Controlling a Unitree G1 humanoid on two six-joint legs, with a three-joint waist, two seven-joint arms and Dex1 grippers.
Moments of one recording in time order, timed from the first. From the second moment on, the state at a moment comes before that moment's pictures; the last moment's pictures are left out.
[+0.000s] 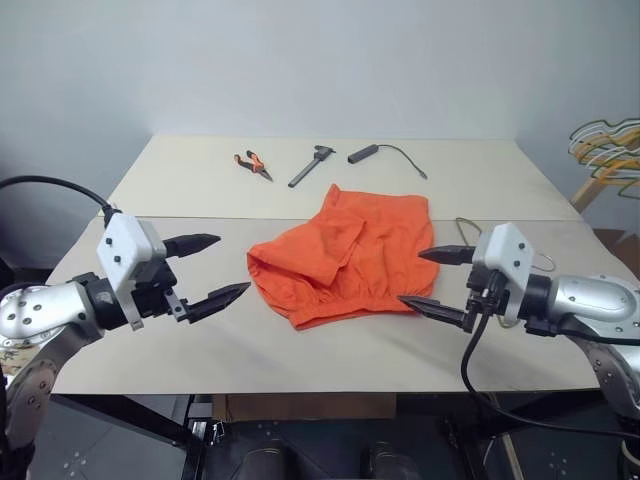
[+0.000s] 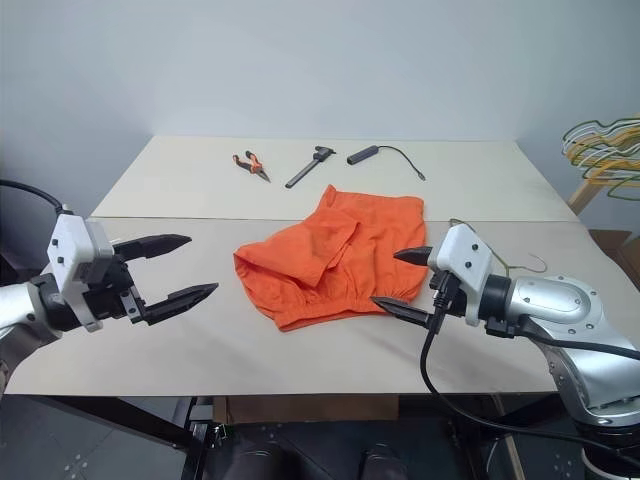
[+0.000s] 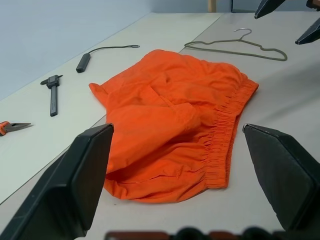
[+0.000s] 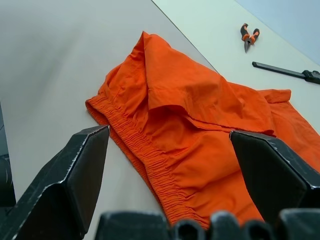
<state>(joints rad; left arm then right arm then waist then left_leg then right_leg) -0.03 0.90 0.40 -0.61 -0.73 0.62 -0.81 -0.19 -0.86 -0.15 -0.54 0.53 0.58 0.88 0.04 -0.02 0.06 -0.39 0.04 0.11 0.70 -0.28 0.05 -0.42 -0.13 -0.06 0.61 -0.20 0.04</state>
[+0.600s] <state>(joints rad) -0.03 0.90 0.41 -0.60 -0.73 0.62 -0.83 -0.32 -0.89 0.07 -0.69 0.46 0.88 0.69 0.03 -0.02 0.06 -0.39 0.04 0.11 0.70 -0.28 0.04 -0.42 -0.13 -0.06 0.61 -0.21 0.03</state>
